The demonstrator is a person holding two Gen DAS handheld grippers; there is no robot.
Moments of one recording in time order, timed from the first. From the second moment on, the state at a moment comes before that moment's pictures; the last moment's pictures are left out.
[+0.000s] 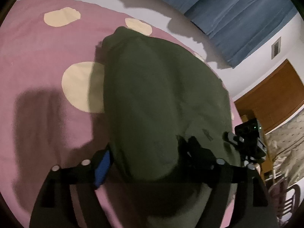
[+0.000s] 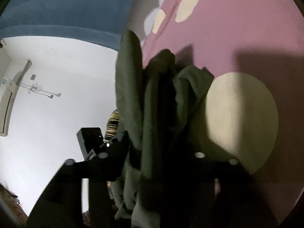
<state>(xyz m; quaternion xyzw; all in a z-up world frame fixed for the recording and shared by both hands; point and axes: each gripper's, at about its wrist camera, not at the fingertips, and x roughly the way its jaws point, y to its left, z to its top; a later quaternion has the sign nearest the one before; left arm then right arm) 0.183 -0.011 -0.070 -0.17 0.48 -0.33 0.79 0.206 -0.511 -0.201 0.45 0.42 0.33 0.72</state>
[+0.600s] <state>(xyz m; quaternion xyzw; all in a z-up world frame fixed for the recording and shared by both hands) 0.115 0.020 -0.070 -0.23 0.49 -0.35 0.76 0.135 -0.526 -0.169 0.42 0.40 0.28 0.76</state>
